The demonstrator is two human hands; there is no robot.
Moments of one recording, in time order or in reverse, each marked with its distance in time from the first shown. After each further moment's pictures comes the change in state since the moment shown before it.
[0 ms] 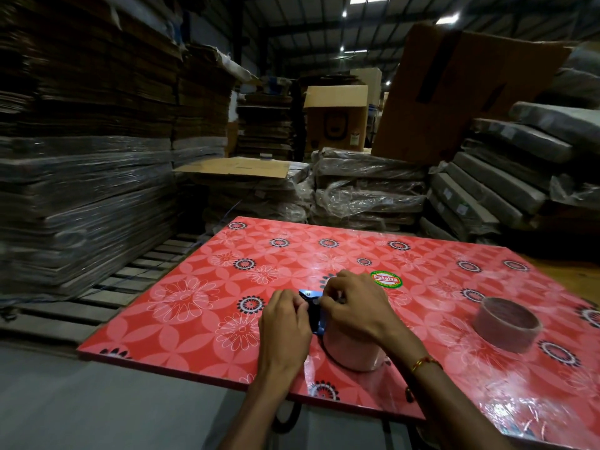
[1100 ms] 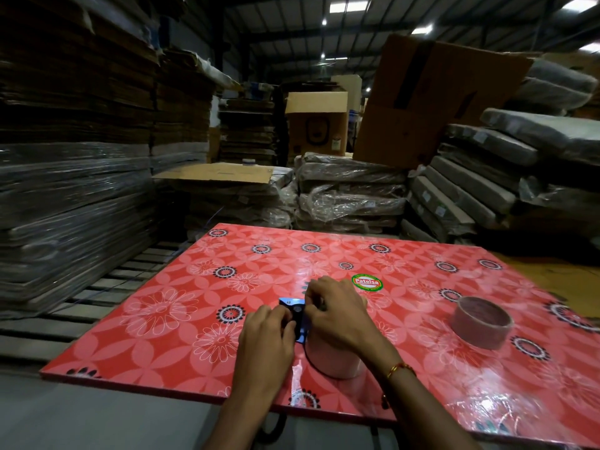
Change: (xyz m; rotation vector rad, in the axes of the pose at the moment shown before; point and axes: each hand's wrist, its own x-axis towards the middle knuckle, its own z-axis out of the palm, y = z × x) left_hand -0.009 -0.004 -0.004 0.163 -0.133 0.089; right_hand -0.005 0.000 0.003 0.069 0.033 -0.015
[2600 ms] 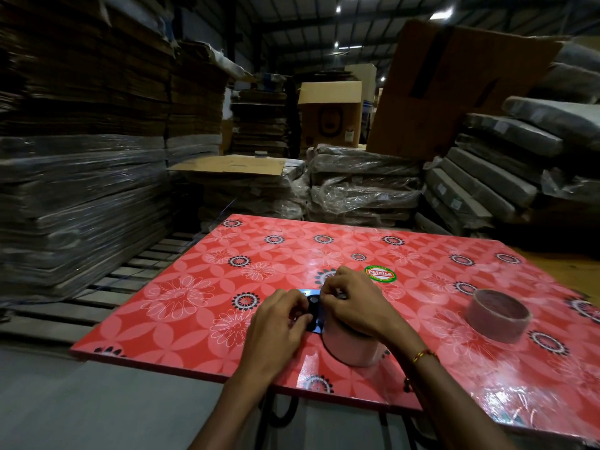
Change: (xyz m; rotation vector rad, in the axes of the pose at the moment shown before) left_hand 0.005 -0.011 -0.011 -0.103 -0.093 0.111; right_hand 0.010 0.023 0.006 0.028 -0.037 -0.024
